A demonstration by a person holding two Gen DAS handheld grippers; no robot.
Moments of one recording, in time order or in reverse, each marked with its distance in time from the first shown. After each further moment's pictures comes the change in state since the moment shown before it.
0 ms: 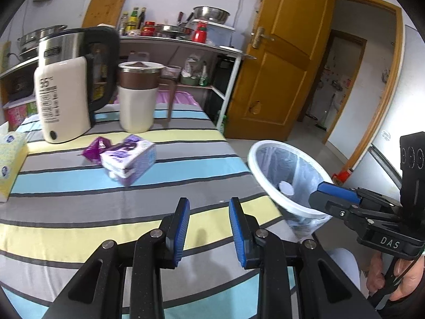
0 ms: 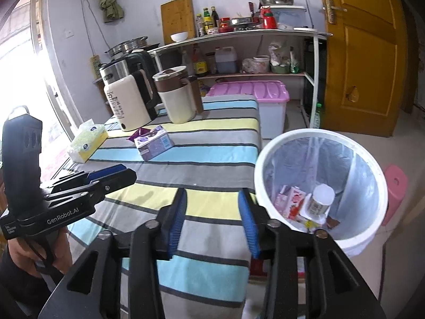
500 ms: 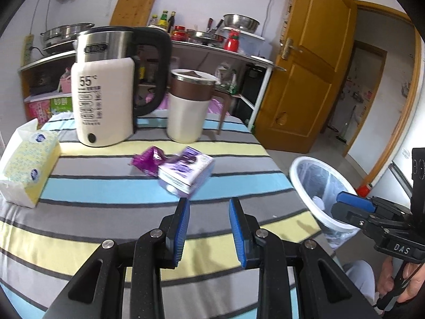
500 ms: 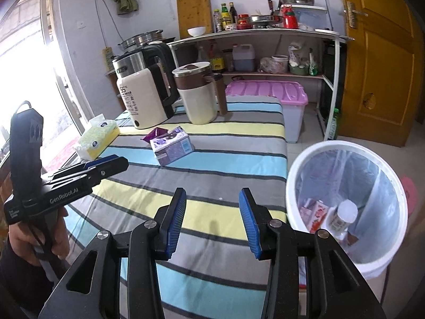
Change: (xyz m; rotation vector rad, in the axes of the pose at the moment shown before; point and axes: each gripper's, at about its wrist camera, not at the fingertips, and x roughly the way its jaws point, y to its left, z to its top) left arm -0.009 0.064 0.016 -0.058 -0.036 0.113; right arm 0.031 0.029 0.020 -0.054 0.019 0.054
